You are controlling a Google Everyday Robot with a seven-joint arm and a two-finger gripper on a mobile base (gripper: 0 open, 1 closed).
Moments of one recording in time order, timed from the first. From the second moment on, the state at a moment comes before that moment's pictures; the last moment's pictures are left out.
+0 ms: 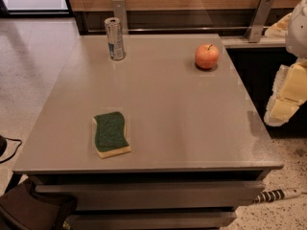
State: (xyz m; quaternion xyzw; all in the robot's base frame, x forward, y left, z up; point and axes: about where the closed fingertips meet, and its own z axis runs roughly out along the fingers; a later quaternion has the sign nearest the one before) arm 0.438 -0.213 0.988 -0.60 0.78 -0.05 0.18
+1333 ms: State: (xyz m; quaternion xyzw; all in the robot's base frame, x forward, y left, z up) arm 0.557 -0.271 0.965 -0.50 0.82 -0.04 0.28
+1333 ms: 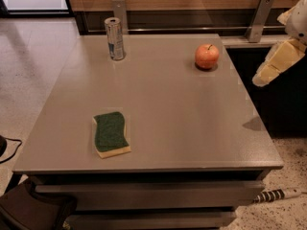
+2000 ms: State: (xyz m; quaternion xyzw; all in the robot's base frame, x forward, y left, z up) arm 0.623 -0.302 0.942 -0.42 0.81 -0.01 0.41
